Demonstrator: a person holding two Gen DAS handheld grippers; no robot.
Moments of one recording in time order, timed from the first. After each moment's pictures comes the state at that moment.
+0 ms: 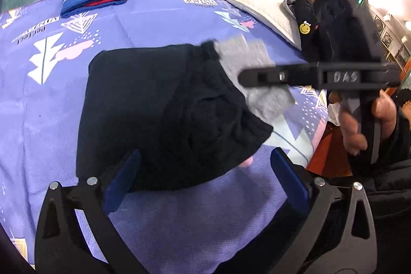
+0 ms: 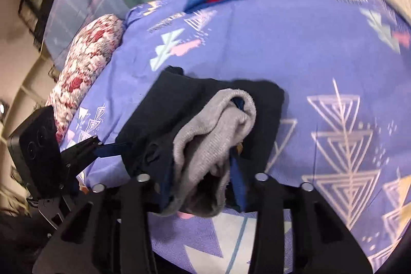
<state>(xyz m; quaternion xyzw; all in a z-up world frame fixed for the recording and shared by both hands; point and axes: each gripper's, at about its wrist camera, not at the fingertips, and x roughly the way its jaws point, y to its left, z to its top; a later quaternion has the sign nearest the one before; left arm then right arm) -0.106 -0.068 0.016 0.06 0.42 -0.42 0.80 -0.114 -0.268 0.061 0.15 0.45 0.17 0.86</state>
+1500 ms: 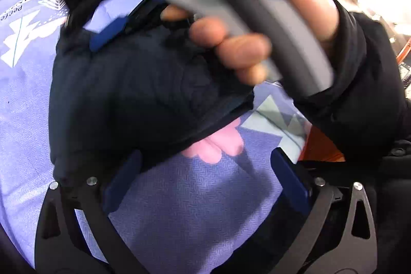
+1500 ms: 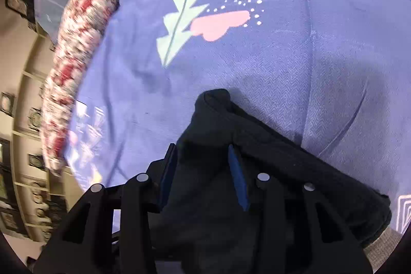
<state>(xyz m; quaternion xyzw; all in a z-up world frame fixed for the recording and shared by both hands) -0.086 -0.082 -0.009 0.04 0.47 -0.47 0.75 0.053 -0.203 0.005 0.21 0.57 0.24 0.75</state>
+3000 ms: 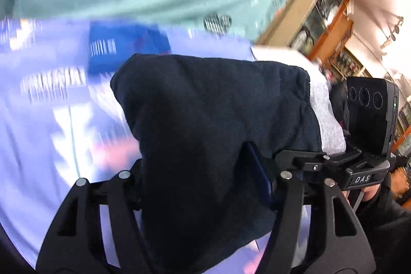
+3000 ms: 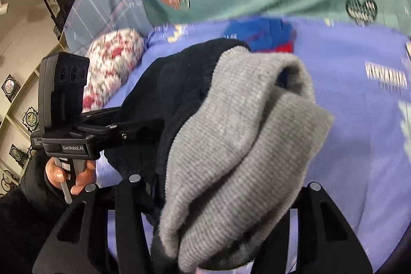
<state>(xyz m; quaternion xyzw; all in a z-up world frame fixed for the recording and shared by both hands) 0.123 -0.049 0.121 -0.06 0.39 -0.37 0.84 0.053 -0.274 0.141 0.12 0.40 0.23 0.88</state>
